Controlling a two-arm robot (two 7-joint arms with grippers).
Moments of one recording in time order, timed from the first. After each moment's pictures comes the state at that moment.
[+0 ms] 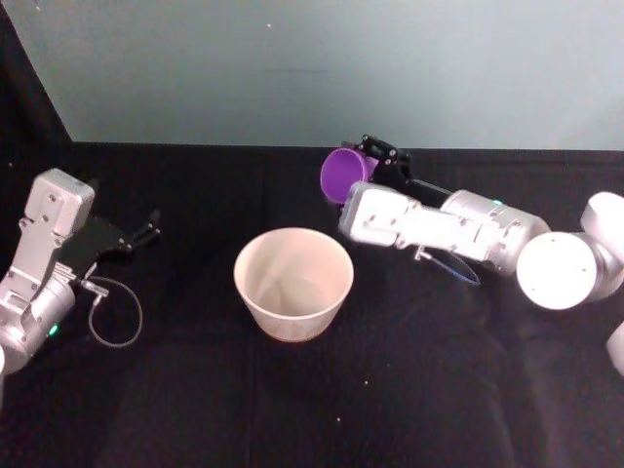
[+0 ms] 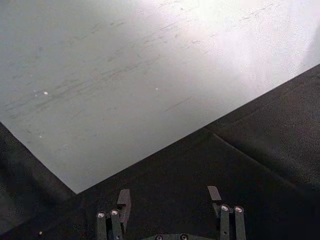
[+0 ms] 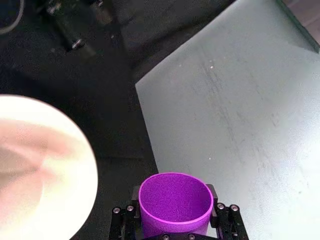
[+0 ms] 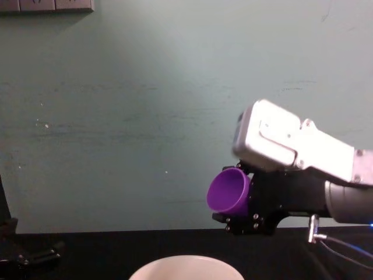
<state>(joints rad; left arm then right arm) -0.20 0.60 0.45 -1.41 -0.25 -0.12 0.03 0.53 0.47 -0.66 -1.44 -0.41 -0.07 0.33</state>
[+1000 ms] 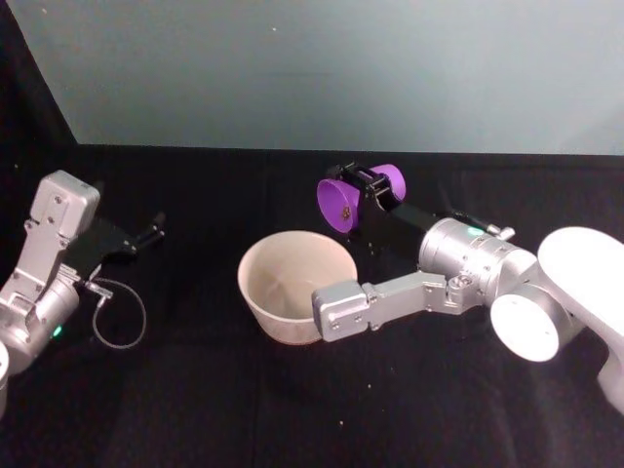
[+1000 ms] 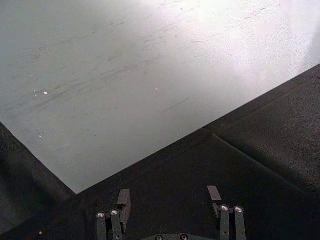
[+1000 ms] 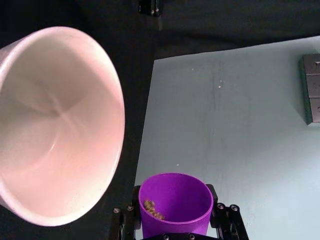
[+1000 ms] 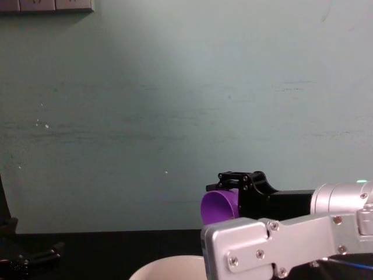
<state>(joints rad) -0.20 0.60 0.45 -1.41 -0.25 -0.12 0.03 0.54 0.50 -0.79 -1.50 -0.88 -0.05 0.23</state>
